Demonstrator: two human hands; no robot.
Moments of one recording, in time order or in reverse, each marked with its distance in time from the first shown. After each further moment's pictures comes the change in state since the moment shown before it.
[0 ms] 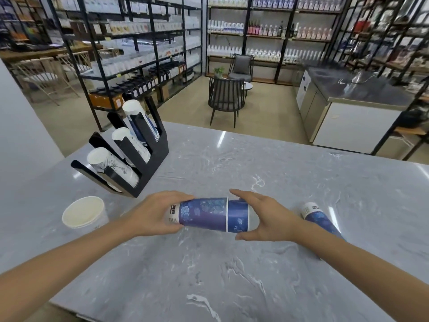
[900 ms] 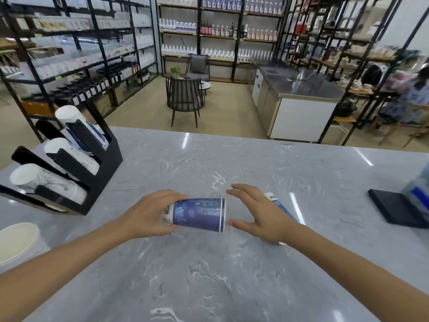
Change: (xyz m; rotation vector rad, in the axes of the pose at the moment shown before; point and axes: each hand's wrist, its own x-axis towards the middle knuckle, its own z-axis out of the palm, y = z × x) left_hand 0.073 0.031 0.047 -0.030 -0.051 0.168; right_hand -0.073 0.025 -0.020 -0.076 0.220 0.205
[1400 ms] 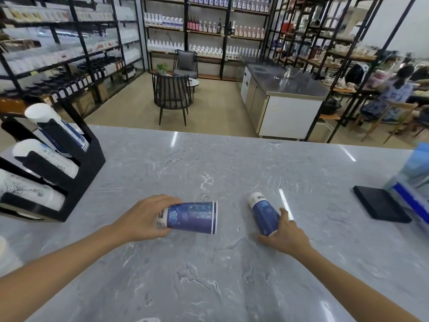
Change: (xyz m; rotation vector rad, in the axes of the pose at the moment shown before) left_hand 0.020 -0.019 0.033 -0.042 -0.037 -0.016; right_hand -0.062 0.093 0.036 -0.041 -0.141 1.050
